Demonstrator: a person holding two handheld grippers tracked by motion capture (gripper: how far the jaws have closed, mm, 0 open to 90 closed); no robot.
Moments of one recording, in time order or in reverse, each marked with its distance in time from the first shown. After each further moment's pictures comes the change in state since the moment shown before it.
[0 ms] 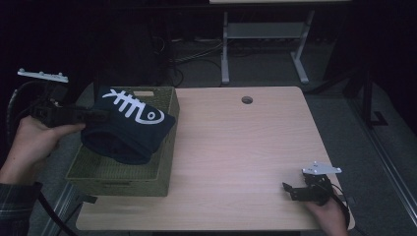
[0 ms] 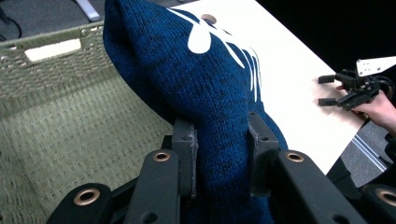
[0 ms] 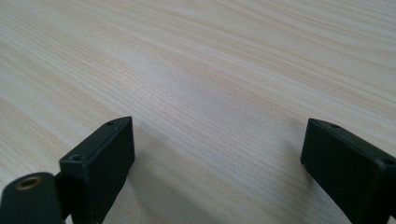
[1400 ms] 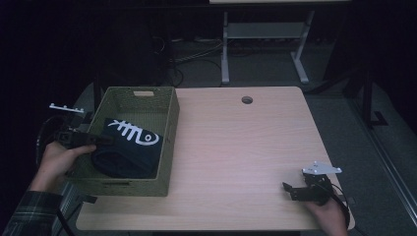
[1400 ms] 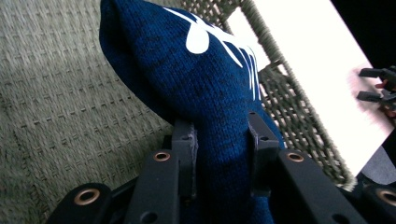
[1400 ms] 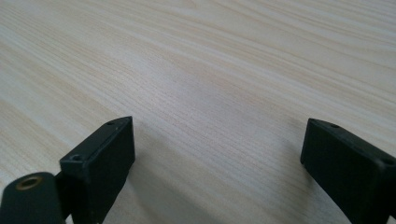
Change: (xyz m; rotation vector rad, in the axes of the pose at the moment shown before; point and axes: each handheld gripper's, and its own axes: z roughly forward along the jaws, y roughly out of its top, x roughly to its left) left arm 0.078 -0.079 0.069 0.095 -0.015 -0.244; right arm 0.000 0.000 0.000 -0.001 -0.003 0.000
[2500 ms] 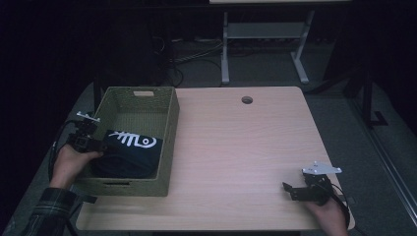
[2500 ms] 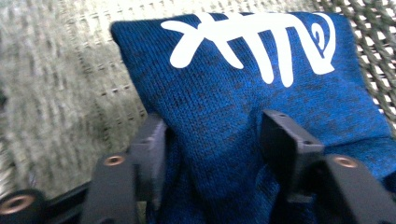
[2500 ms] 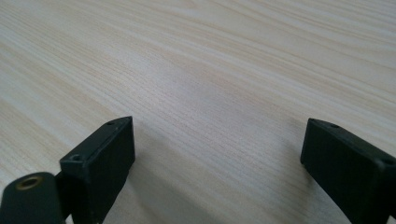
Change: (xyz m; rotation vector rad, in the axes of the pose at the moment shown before) left arm 0.023 -0.008 0.038 0.156 0.313 0.058; right arm 0.000 0.000 0.000 0.000 0.000 0.000
